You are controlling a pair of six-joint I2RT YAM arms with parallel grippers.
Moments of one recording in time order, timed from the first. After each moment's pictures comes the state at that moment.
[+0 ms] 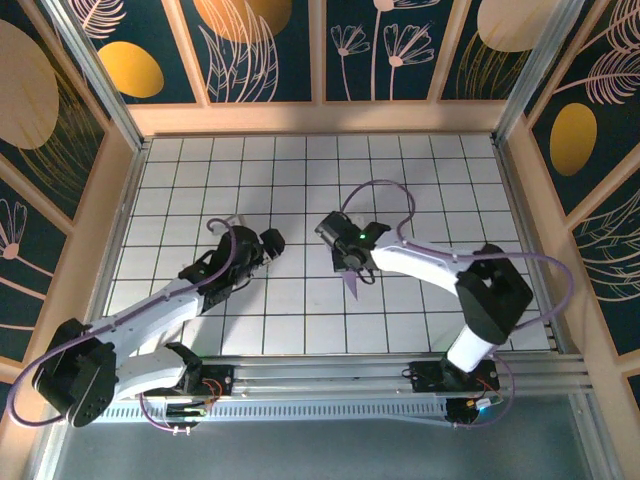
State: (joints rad) left arm -0.62 1.14 0.58 -0.11 -0.20 -1.00; right arm 0.86 1.62 1.11 -0.67 0.32 0.67
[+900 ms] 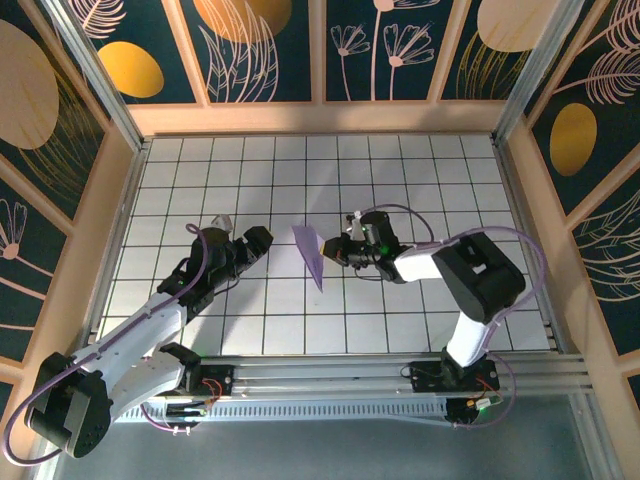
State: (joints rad) left arm -0.48 0.99 0.49 -0.01 0.08 -1.07; right arm 0.60 1.78 0.68 0.51 -0.54 0.97
